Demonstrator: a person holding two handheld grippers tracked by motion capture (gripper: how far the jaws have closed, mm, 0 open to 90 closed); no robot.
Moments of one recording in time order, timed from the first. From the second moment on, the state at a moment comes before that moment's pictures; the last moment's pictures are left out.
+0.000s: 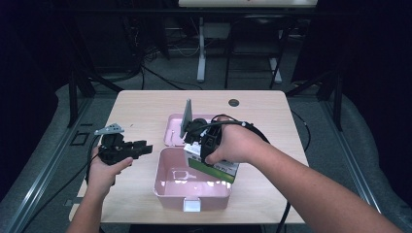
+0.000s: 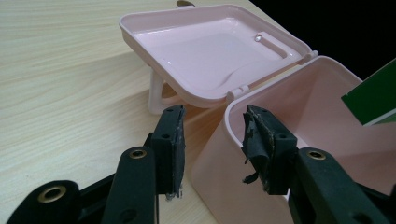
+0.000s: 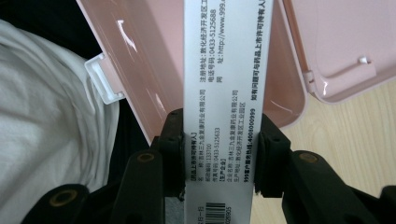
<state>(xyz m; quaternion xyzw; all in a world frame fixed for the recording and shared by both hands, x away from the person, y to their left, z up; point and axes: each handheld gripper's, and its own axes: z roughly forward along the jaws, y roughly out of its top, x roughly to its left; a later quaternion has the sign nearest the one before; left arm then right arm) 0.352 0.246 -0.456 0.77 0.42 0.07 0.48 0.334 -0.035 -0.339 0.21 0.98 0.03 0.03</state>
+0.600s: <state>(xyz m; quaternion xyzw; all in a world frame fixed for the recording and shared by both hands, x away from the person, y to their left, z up) 0.353 0.246 -0.457 0.77 0.42 0.07 0.48 0.328 -0.019 -0.361 0.15 0.99 0.02 0.03</state>
